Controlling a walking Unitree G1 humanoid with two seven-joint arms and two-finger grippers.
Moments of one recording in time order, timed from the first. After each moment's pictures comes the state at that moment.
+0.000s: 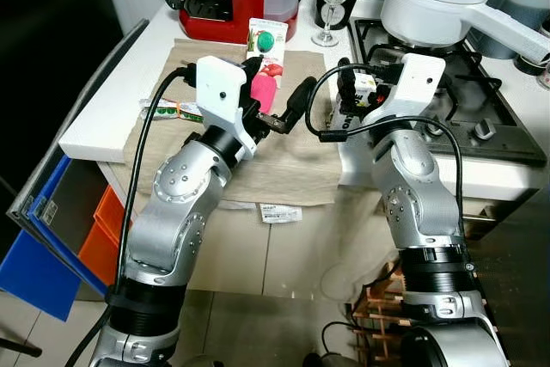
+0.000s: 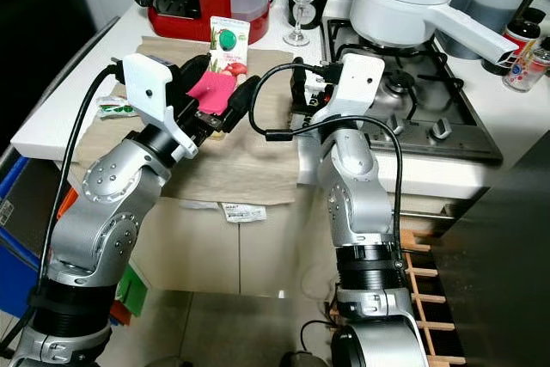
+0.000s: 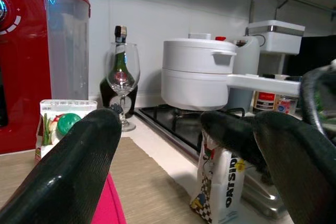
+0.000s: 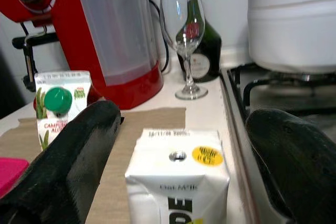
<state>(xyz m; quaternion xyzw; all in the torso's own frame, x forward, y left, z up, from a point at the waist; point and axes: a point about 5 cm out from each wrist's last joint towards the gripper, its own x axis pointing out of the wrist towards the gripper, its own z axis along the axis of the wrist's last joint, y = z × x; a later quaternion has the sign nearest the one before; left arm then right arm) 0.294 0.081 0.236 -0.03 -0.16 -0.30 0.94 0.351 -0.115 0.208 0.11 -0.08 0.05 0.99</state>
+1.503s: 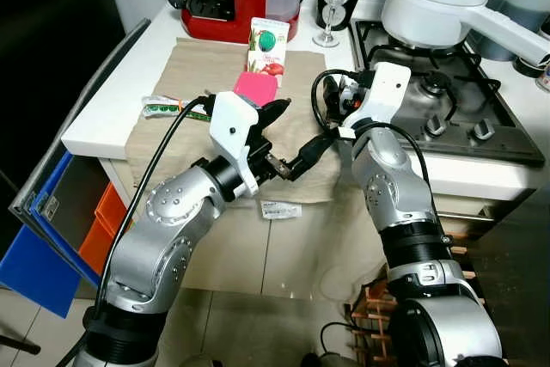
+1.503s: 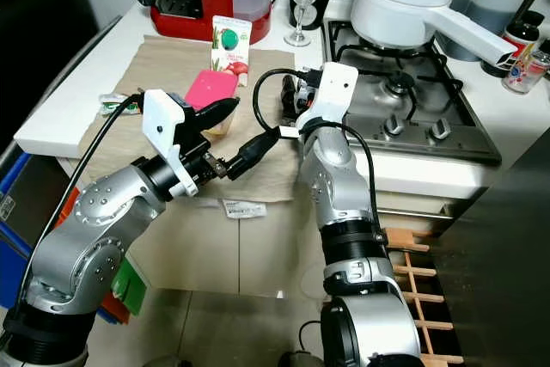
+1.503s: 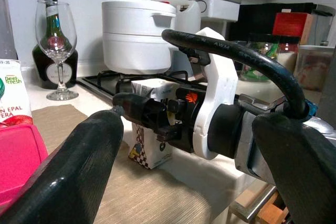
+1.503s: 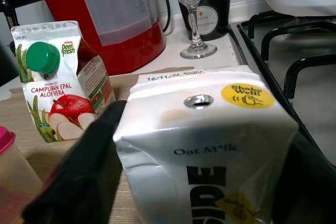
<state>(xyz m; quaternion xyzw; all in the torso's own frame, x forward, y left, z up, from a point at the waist) 0.273 0.080 0.213 -0.02 -0.09 -0.41 0.91 0.374 -0.101 0.185 0.13 -0.01 0.04 0.99</state>
